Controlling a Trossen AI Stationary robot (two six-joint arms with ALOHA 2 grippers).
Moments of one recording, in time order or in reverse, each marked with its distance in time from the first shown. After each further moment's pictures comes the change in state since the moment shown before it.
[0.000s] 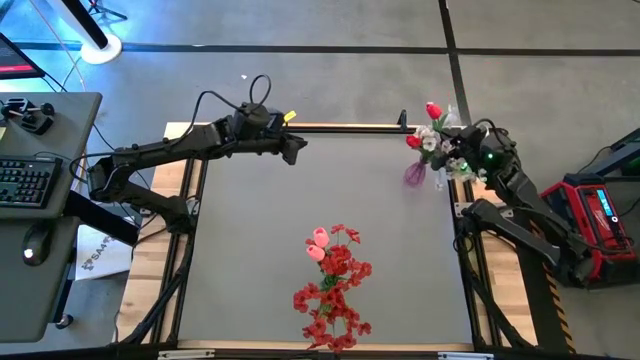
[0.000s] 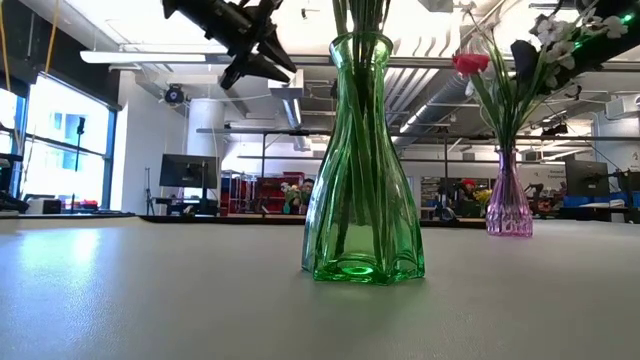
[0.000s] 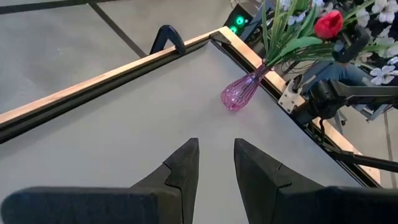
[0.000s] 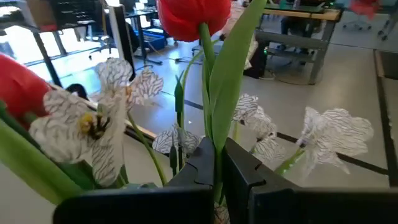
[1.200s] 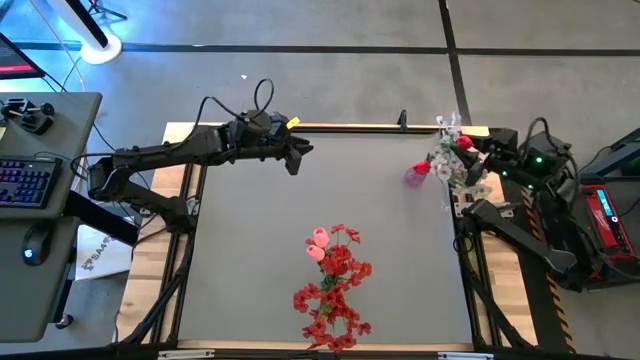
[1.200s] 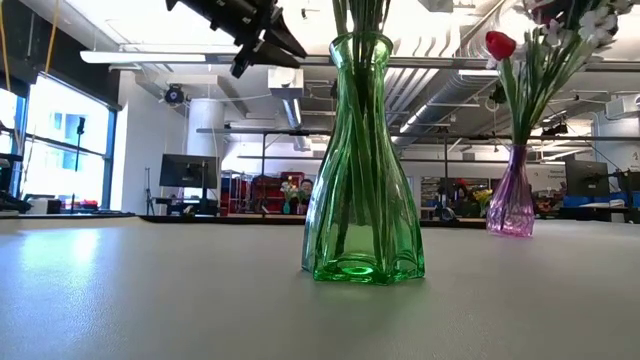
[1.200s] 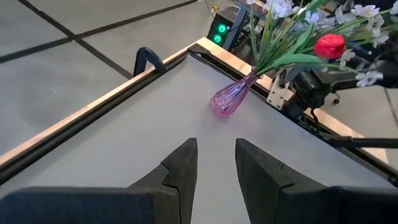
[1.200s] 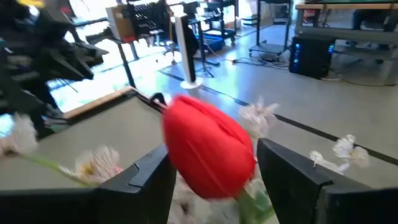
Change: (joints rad) left arm -0.079 0.000 0.000 0.075 -0.049 0.140; right arm 0.000 -0.069 0.414 -0.487 -0.259 0.066
